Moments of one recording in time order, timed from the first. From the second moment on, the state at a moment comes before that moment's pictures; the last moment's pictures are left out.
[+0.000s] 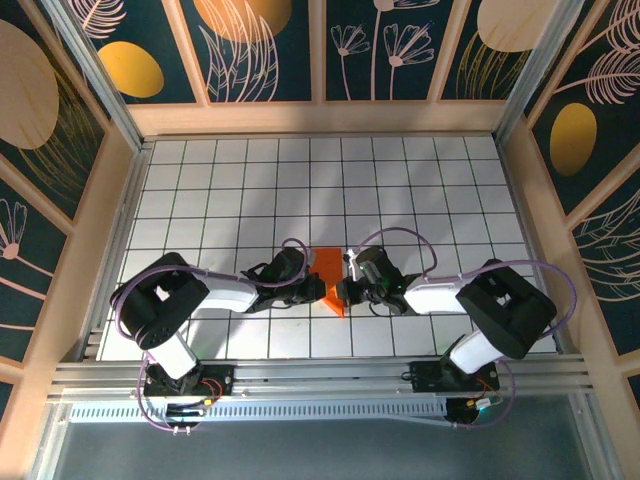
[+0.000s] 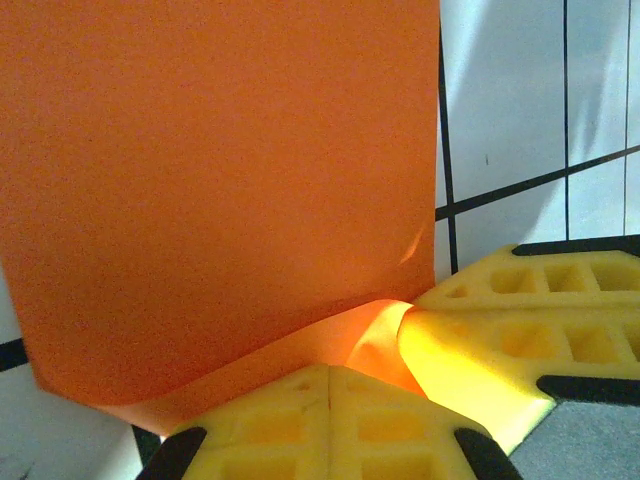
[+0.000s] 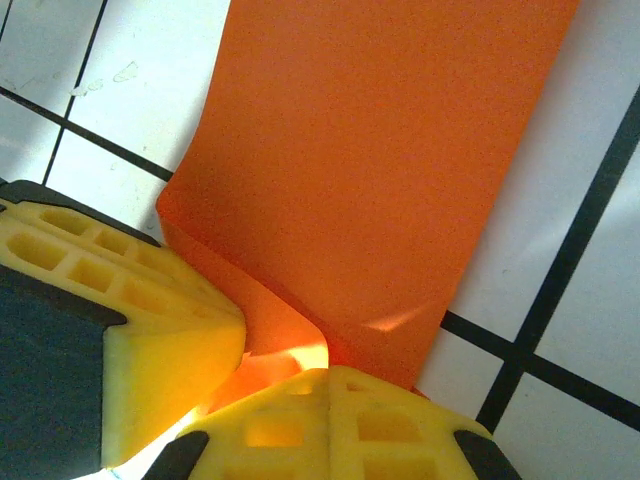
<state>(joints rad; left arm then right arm) -0.85 1.68 0.59 0.28 0.26 -0.94 0.79 1.52 0.46 0.24 -0.24 0.52</state>
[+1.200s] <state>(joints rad) -0.85 1.68 0.59 0.29 0.24 -0.95 0.85 1.38 0.52 -0.06 -0.46 0.70</state>
